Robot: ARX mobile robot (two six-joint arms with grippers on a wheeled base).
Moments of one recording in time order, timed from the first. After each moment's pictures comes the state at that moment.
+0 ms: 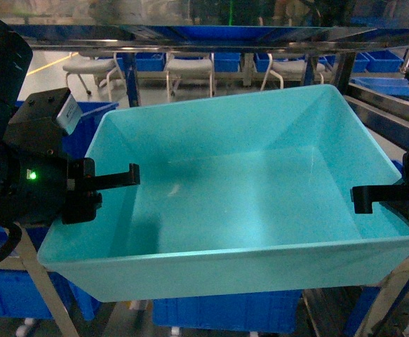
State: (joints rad) left arm -0.27 1.71 0.80 0.14 -0.07 -0.31; right arm 0.31 1.47 0.70 0.10 0.06 0.16
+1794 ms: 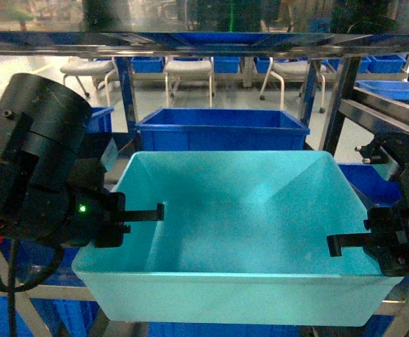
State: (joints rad) left arm -0.28 1.97 0.91 0.19 -0.07 -0.24; right arm 0.27 1.76 0.80 0.05 0.05 0.14
